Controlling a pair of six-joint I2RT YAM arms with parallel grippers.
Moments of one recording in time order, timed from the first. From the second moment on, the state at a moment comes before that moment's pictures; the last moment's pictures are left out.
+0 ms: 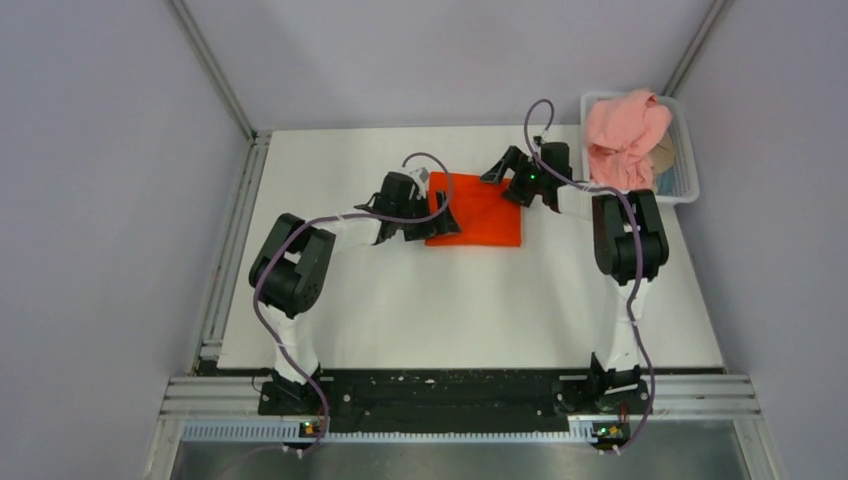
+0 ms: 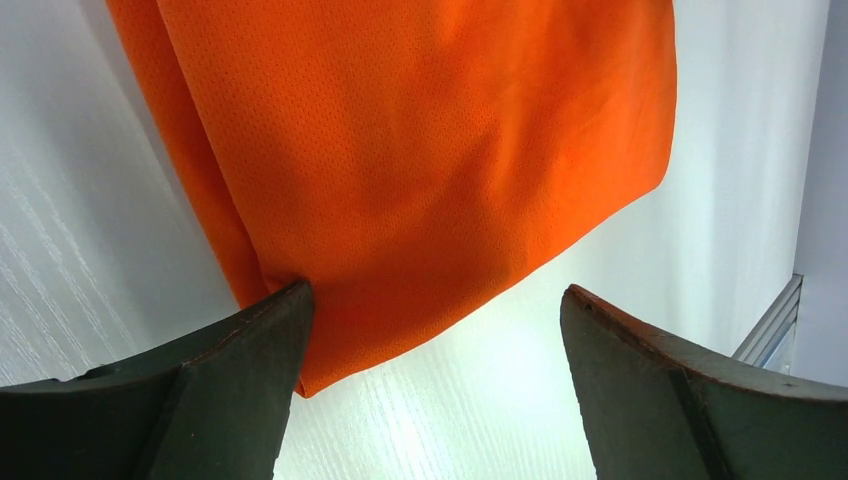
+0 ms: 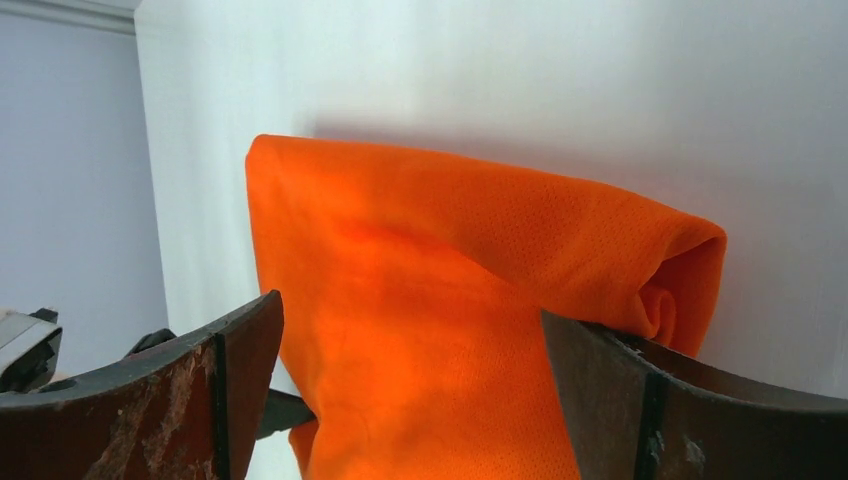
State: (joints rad) left arm -0.48 1.94 1.16 0.06 0.38 -0.60; right arm 0.17 2.09 1.33 0.19 -0.48 0.72
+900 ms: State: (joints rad) left arm -0.47 1.98 1.49 -0.23 0.06 -0.53; right arm 0.15 1.29 0.87 -0.05 -0.16 0.54
